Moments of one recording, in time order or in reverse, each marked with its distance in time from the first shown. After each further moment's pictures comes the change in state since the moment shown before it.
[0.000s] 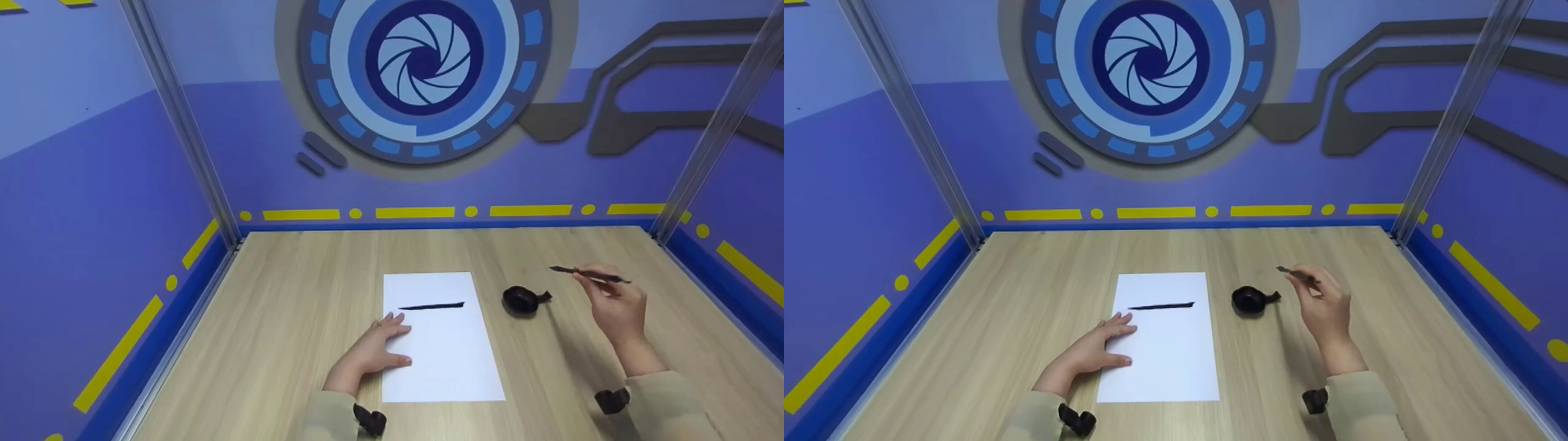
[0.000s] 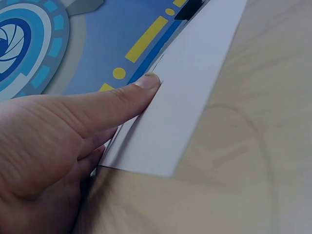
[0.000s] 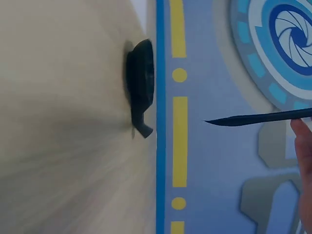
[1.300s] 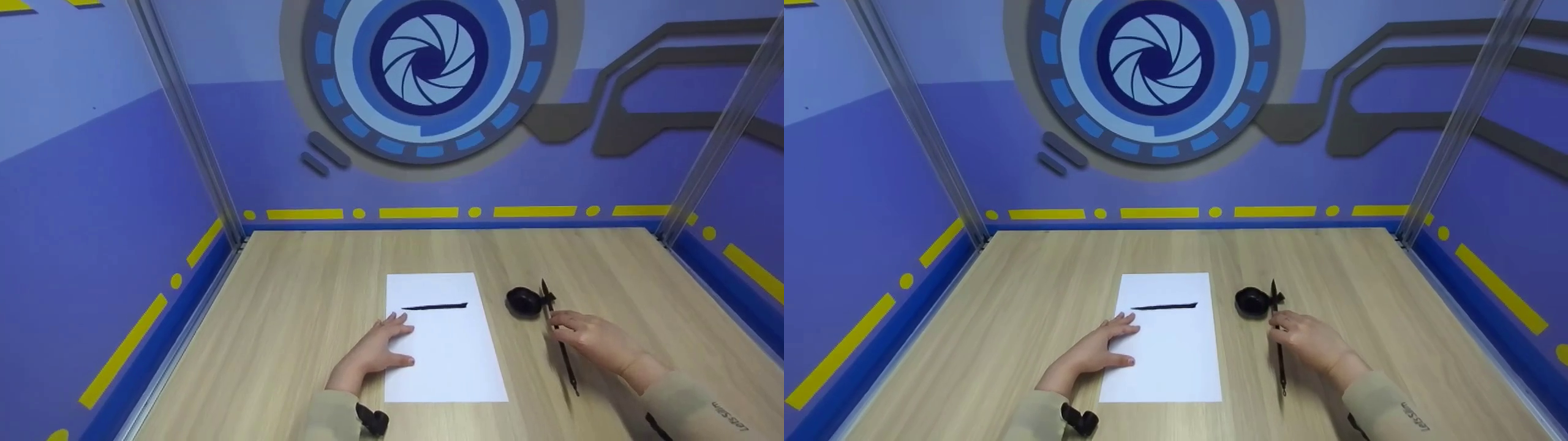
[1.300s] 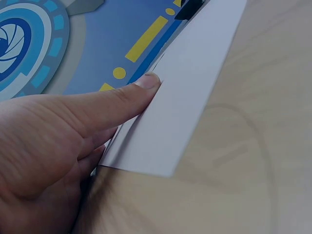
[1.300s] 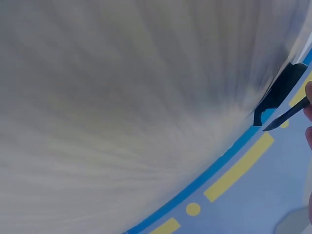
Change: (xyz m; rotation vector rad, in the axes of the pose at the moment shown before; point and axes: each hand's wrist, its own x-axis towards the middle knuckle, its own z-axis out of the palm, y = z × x) left_hand -0.002 0.002 0.000 -0.019 0.009 -0.001; right_hand -0.039 0.034 -0.012 -0.419 -0.722 -0.833
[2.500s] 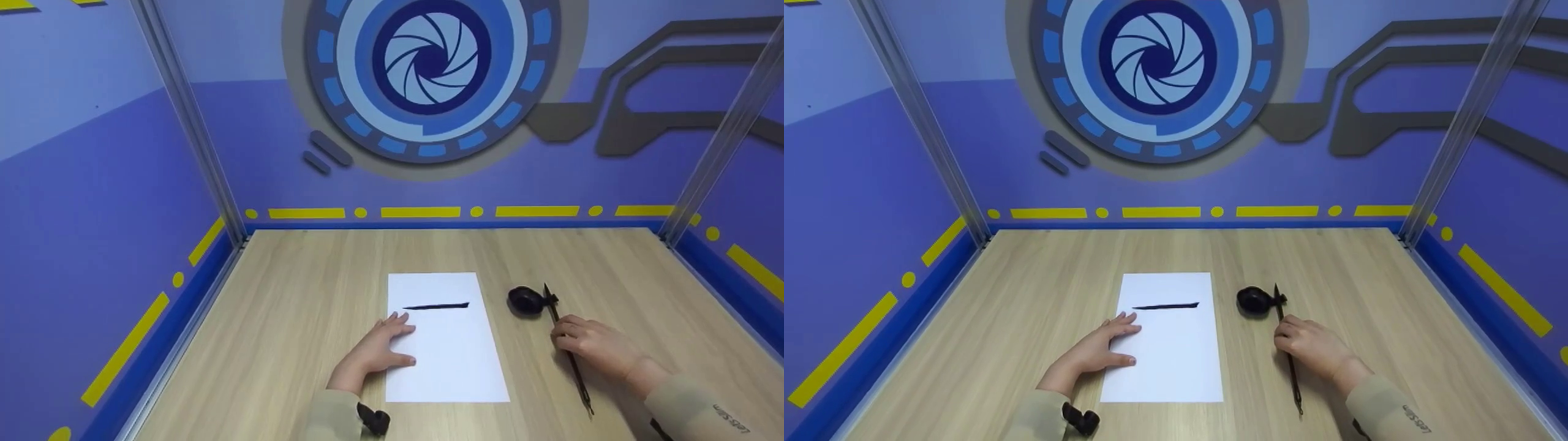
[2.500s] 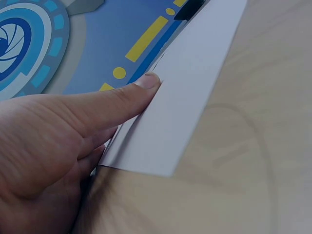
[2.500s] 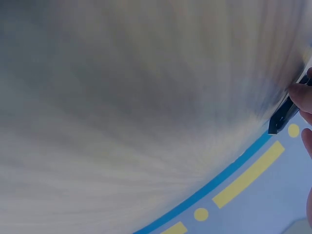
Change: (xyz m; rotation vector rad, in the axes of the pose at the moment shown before) left_hand 0.001 -0.002 0.001 0.006 0.004 -0.003; right_hand -0.010 -0.001 0.006 0.071 -0.107 -0.046
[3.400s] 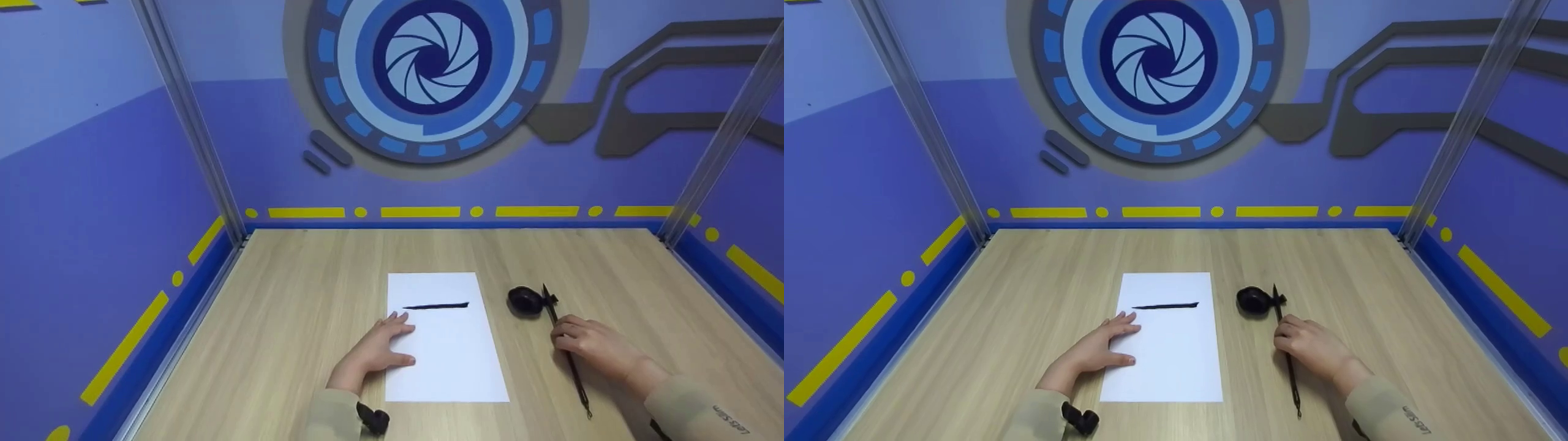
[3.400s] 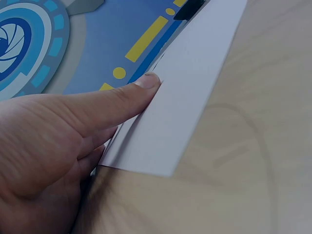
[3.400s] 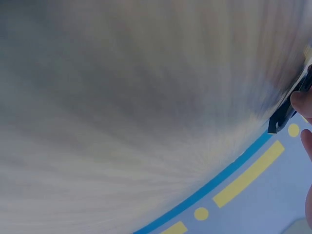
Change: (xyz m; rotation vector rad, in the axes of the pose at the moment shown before) left_hand 0.000 0.001 0.000 -0.006 -0.002 0.003; right_hand -0.003 0.001 0.002 0.055 0.002 0.023
